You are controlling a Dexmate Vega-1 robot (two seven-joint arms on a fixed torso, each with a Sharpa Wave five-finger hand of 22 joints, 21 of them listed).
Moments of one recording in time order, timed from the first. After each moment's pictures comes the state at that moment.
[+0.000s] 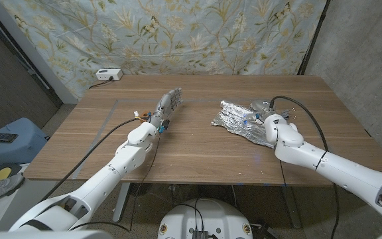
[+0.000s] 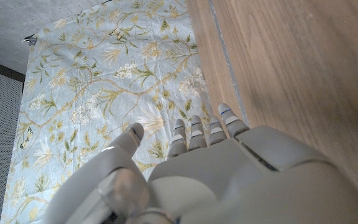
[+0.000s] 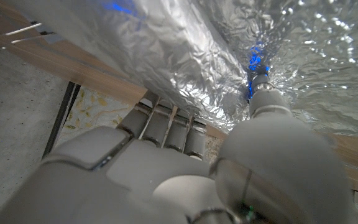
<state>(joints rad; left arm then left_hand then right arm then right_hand) 0.81 0.42 0.47 -1.31 -0.62 -0.26 -0.06 0.31 0.17 0.66 0.06 0.17 0.16 0.05 0.19 0.18 0.08 0.12 0.24 0.21 -0.01 0.16 0.19 0.17 0.08 0.12 0.27 0.18 -0.68 -0.78 -0.86 -1.74 -0.63 -0.72 0.01 0.85 -0.07 0.33 -0.16 0.24 0.64 -0.07 0.32 0.27 0.66 -0.10 0.68 0.57 0.73 -0.07 0.60 0.53 0.47 -0.05 0.25 0.18</state>
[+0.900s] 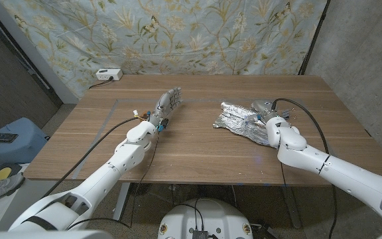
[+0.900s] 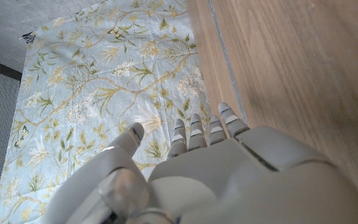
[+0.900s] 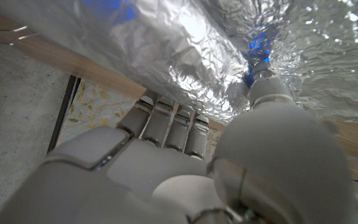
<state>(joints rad) 0.79 0.42 0.46 -1.27 -0.64 -0.25 -0.09 0.30 0.17 0.66 0.06 0.17 0.16 0.05 0.19 0.19 0.10 0.12 0.25 0.21 0.01 0.16 0.19 0.17 0.09 0.13 0.27 0.18 -0.72 -0.81 -0.81 -1.78 -0.63 -0.70 -0.05 0.91 -0.08 0.34 -0.16 0.24 0.69 -0.08 0.35 0.28 0.68 -0.11 0.73 0.61 0.77 -0.08 0.56 0.53 0.52 -0.05 0.26 0.18</state>
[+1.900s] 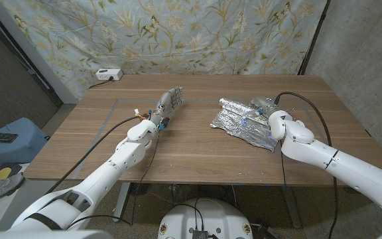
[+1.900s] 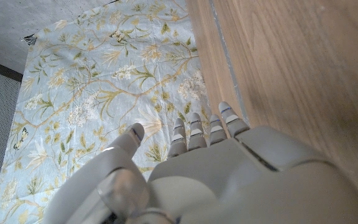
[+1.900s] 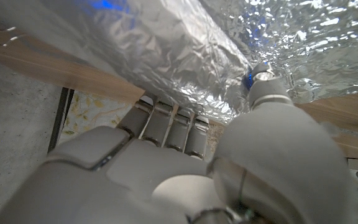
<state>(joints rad) 0.77 0.41 0.47 -1.26 -0.64 -0.24 -0.11 0.30 0.17 0.67 0.06 0.17 0.17 0.05 0.19 0.19 0.11 0.12 0.26 0.21 0.03 0.17 0.19 0.17 0.10 0.14 0.27 0.18 -0.73 -0.84 -0.74 -1.86 -0.55 -0.68 0.01 0.89 -0.06 0.33 -0.15 0.24 0.67 -0.05 0.32 0.28 0.69 -0.11 0.71 0.56 0.76 -0.08 0.52 0.54 0.52 -0.05 0.26 0.18</state>
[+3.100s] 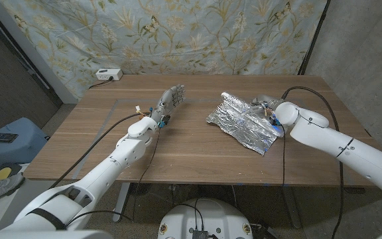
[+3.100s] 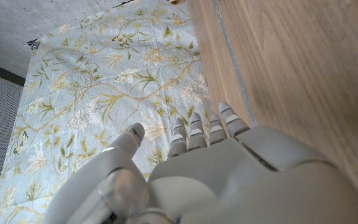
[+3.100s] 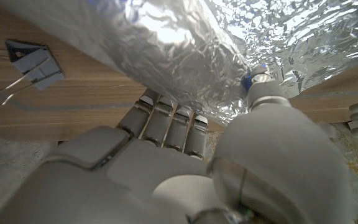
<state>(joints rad) 0.73 0.41 0.48 -1.24 -0.65 -0.23 -0.13 0.29 0.17 0.68 0.06 0.17 0.17 0.05 0.19 0.19 0.11 0.13 0.26 0.22 0.03 0.17 0.19 0.17 0.10 0.13 0.26 0.18 -0.72 -0.89 -0.63 -1.92 -0.15 -0.70 0.10 0.89 -0.05 0.32 -0.14 0.23 0.67 -0.02 0.31 0.28 0.70 -0.08 0.70 0.53 0.76 -0.08 0.51 0.56 0.52 -0.05 0.25 0.18</state>
